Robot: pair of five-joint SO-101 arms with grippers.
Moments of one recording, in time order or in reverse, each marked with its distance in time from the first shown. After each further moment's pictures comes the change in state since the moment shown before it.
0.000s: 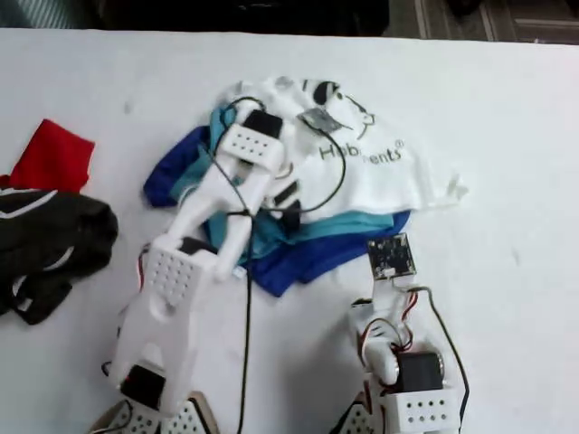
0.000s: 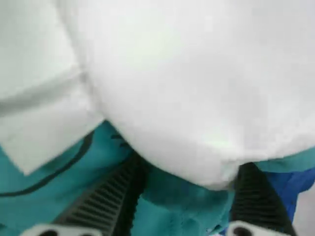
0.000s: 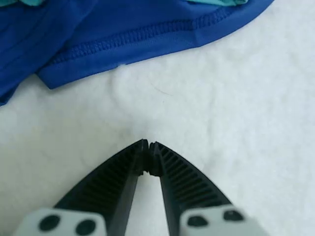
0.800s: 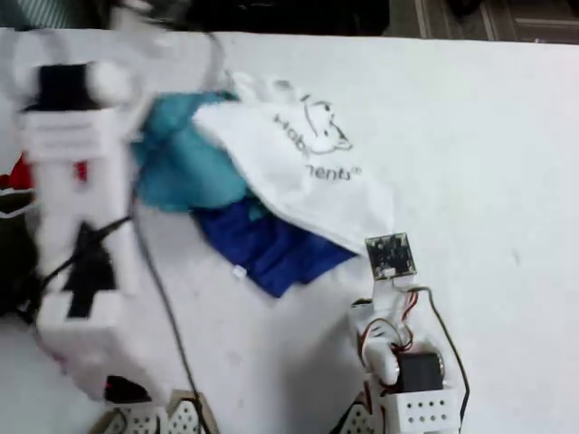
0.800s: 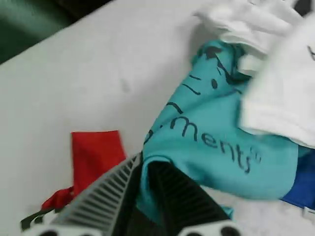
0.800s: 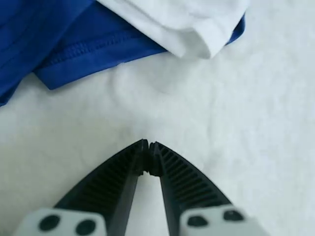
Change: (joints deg) left arm -29.3 -36.9 -7.5 5.5 -5.2; right arm 0.0 0.0 0.0 0.0 0.0
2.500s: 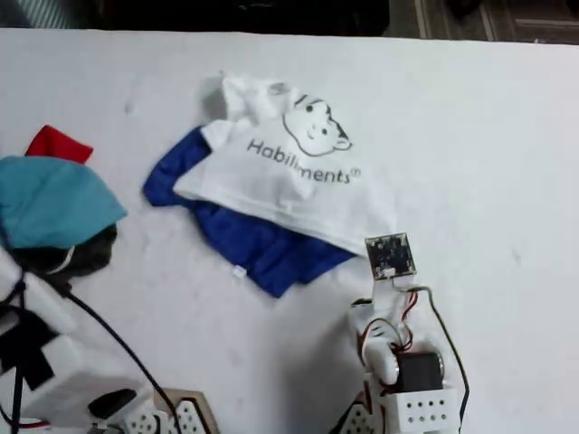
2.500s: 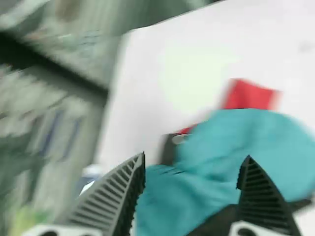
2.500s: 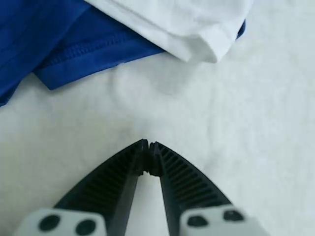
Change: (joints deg) left arm -28.7 -13.1 -0.3 0.4 -15.3; right arm 0.0 0.0 0.0 0.0 0.0
